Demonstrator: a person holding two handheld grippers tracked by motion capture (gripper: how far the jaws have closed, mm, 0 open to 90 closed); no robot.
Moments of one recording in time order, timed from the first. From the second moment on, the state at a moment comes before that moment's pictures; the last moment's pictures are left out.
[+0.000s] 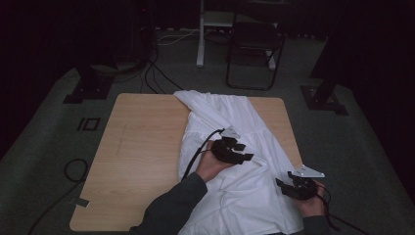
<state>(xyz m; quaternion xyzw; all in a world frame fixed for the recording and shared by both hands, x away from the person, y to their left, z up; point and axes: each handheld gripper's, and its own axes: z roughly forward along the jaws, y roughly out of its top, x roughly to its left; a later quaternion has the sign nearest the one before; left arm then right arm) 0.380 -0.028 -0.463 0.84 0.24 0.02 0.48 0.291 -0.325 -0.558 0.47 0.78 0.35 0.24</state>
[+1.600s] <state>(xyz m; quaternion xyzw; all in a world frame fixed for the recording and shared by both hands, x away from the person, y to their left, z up) 0.353 0.124 -0.509 0.80 0.39 0.16 0.44 0.351 -0.341 -0.518 0.52 0.72 0.36 0.28</state>
